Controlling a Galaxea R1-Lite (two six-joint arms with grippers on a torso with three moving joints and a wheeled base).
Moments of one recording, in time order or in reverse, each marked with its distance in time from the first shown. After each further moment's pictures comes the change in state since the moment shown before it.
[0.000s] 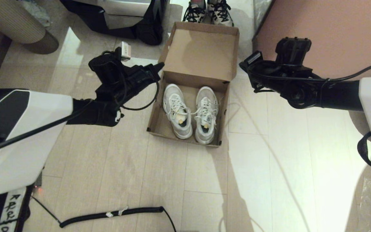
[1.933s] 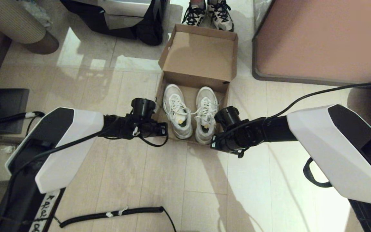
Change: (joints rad) left arm -0.051 0.184 -0.084 0.783 0.339 0.216; right arm 0.217 0.180 0.136 0.583 -0.237 -0.402
